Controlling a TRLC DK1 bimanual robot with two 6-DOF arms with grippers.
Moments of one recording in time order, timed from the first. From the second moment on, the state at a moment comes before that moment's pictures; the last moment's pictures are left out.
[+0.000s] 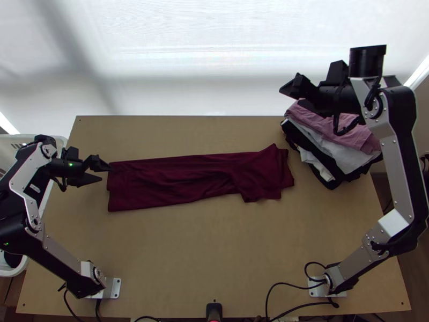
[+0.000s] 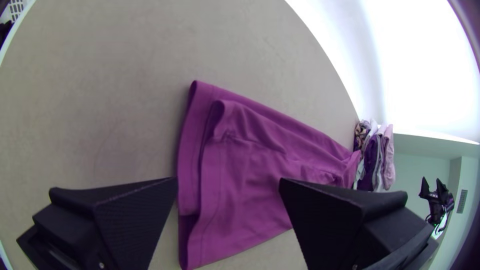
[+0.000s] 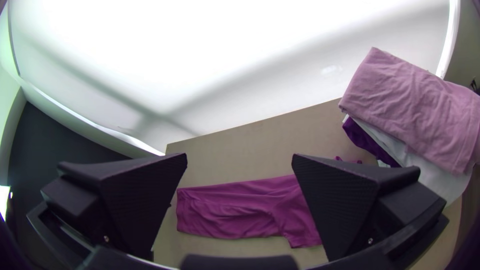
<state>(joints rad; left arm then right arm) 0.45 1.84 1.35 -0.97 0.65 0.09 0.21 1.73 2.20 -1.08 -0.36 0.57</state>
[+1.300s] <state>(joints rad) 0.29 1.75 1.07 -0.69 0.53 0.00 0.17 1.73 2.26 -1.10 -0.38 0.60</state>
